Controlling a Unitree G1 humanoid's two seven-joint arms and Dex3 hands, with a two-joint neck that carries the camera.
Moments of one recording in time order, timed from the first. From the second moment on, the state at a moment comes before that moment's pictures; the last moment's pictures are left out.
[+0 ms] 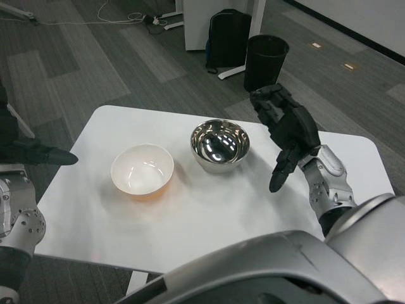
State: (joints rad) left arm -0.69 0.16 -0.39 0.66 -0.83 -0.80 0.00; right arm 0.14 -0.32 -0.54 0.17 0.74 -0.29 0.59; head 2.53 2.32
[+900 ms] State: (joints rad) left arm -0.69 0.16 -0.36 0.66 -0.83 -0.81 0.00; right arm 0.05 -0.38 -0.71 0.00 0.72 -0.41 0.45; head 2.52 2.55
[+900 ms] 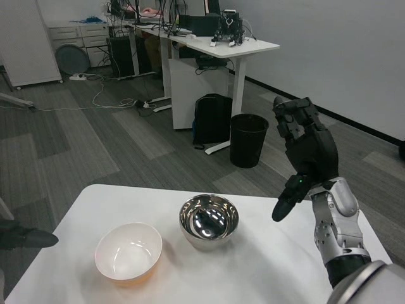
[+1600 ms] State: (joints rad) left arm -0.68 0.12 -0.28 0.64 -0.69 -0.81 0.01; right arm -0.01 -0.48 -0.60 0.09 0.74 -0.47 0.39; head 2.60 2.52
